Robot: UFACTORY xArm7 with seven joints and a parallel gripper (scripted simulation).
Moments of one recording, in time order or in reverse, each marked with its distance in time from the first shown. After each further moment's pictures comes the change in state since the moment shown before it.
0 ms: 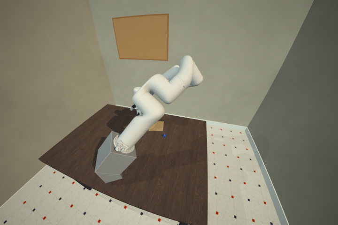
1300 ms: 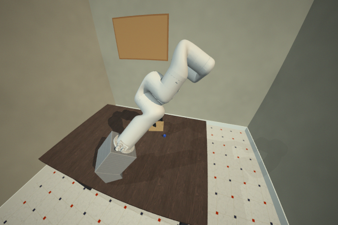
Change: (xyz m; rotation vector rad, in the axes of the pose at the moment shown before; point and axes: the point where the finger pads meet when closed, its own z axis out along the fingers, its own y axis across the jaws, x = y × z) arm -0.138 0.003 0.011 0.028 -0.004 0.202
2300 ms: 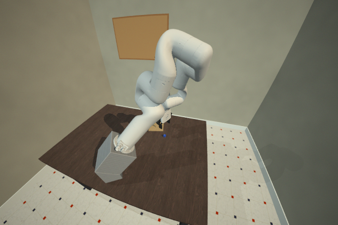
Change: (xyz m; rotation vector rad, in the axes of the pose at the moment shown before) arm -0.072 -0.003 -0.014 -0.041 0.059 0.166
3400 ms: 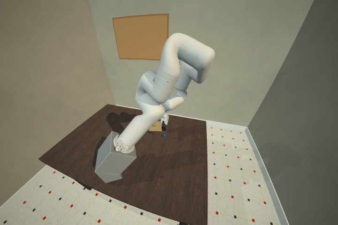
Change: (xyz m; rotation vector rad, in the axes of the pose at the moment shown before) arm -0.001 0.002 0.018 -0.006 -0.017 -0.587
